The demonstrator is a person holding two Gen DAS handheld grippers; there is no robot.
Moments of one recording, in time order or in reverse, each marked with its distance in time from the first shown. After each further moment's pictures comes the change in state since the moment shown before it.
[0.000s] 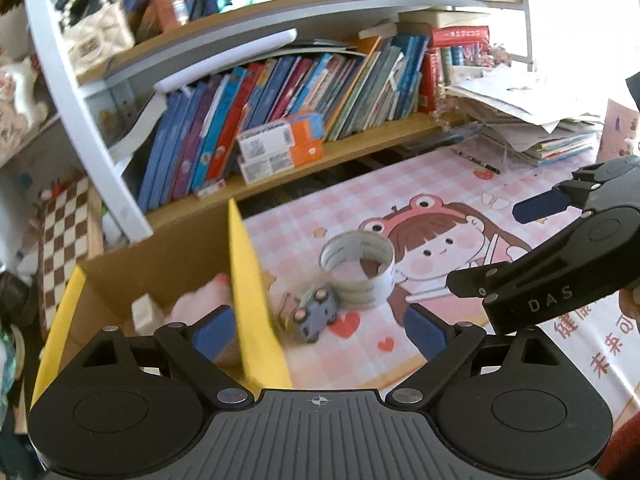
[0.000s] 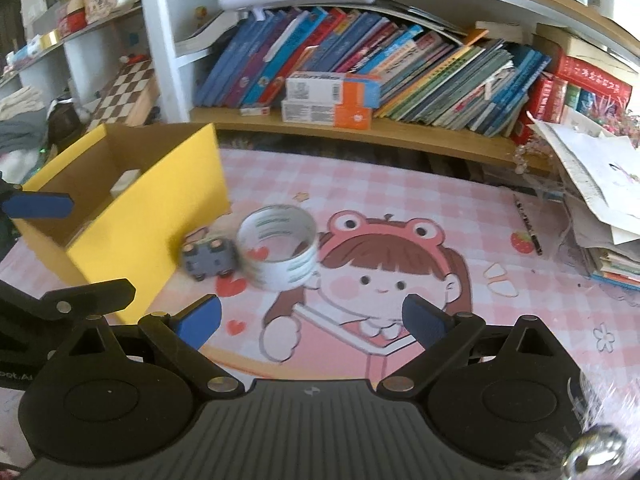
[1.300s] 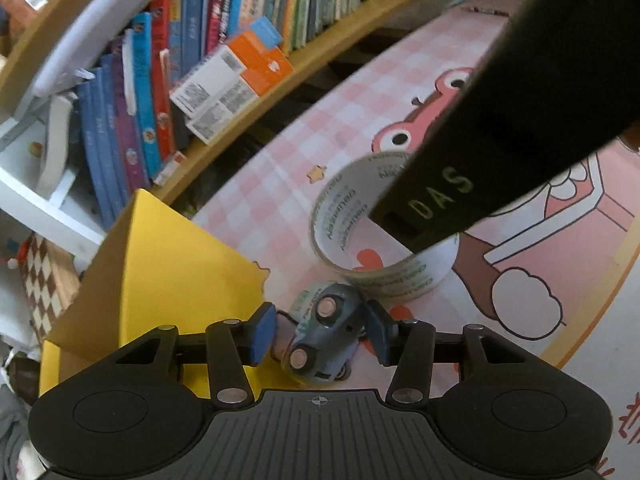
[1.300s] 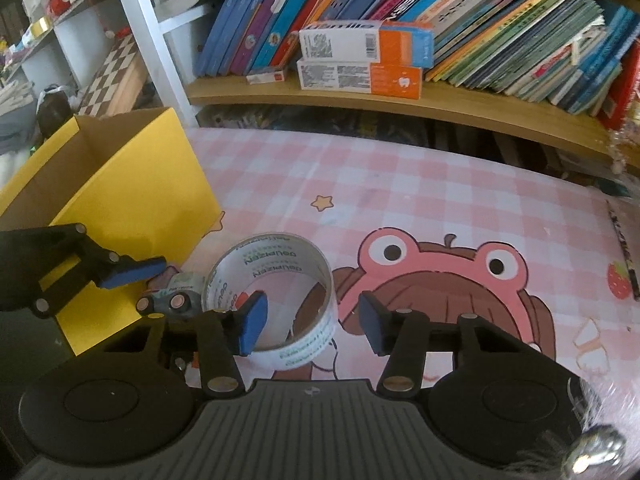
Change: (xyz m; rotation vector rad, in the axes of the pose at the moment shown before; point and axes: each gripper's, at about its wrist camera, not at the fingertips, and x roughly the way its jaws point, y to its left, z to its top) left arm 0.152 -0.032 0.005 0.311 0.260 0.146; right arm 0.132 -0.013 0.053 -0.006 0.143 0.169
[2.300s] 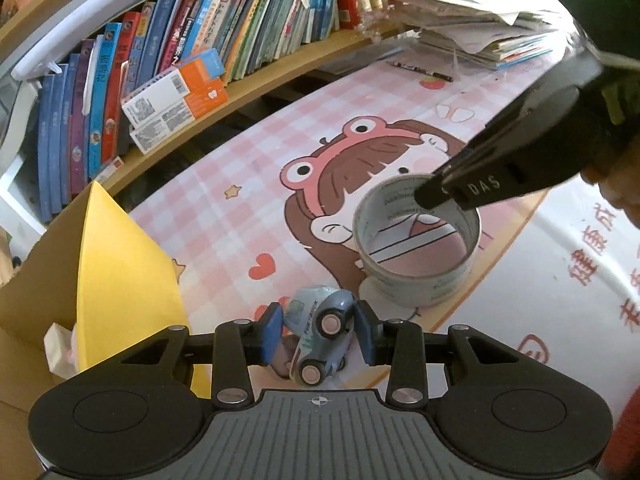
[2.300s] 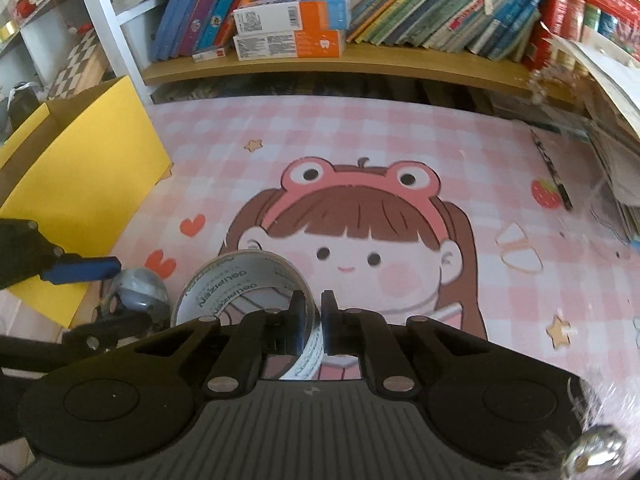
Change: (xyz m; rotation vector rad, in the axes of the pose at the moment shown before) left arm -0.060 -0.006 -0.020 -0.086 -0.119 -0.296; right arm -0.051 -0.031 -0.062 0.087 0.030 -0.116
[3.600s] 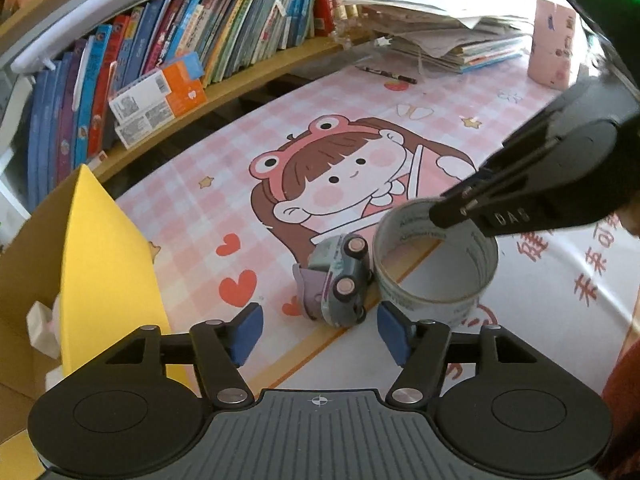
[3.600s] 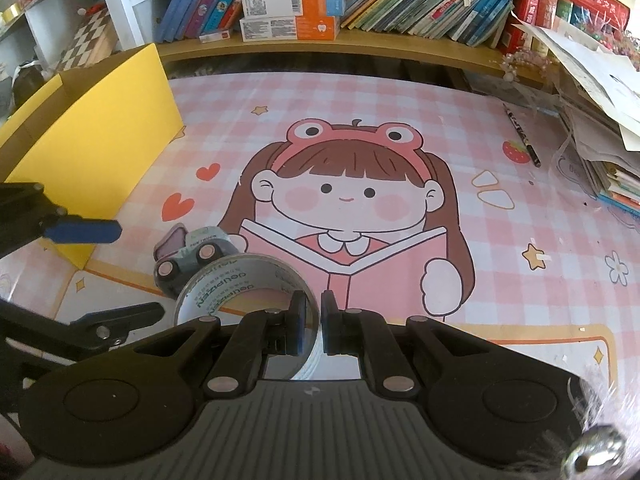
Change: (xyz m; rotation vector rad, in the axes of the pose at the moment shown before) left arm -0.016 -0.015 -0.022 -0.018 -0.024 -0.066; right arm -0.033 0.020 -0.045 -0.007 0.017 -0.052
